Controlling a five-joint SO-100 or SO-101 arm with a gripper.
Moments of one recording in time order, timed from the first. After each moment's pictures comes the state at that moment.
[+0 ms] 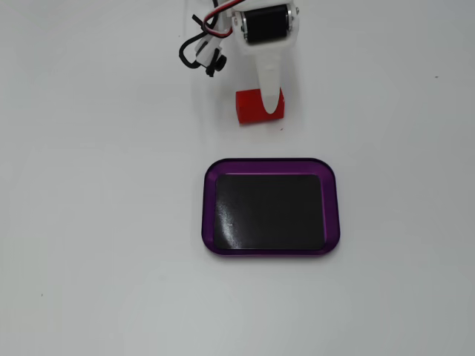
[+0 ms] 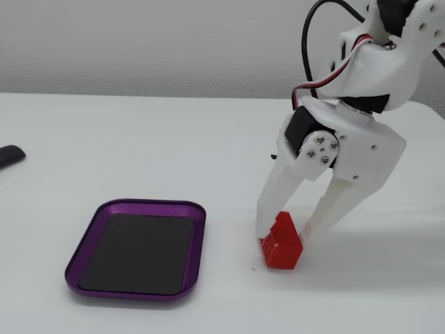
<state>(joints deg) -4.7 116.1 134.3 40.4 -5.2</state>
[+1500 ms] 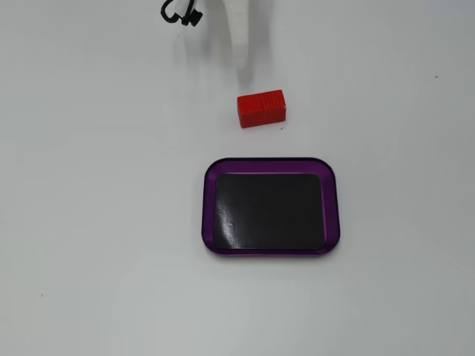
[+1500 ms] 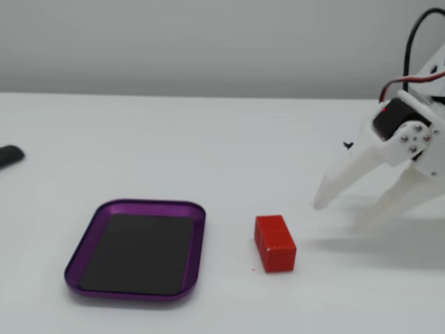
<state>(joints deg) 2.6 192.0 172.7 67.7 -5.0</state>
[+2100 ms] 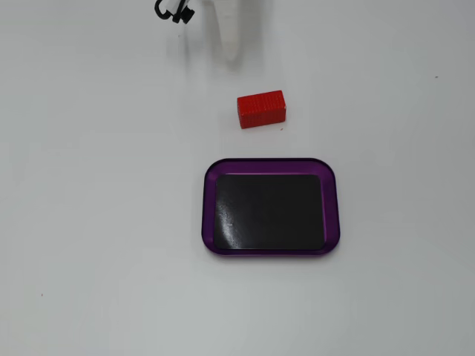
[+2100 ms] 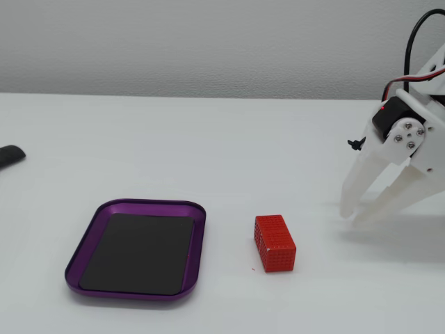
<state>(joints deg) 6.9 192.0 174.5 68.6 -2.8</state>
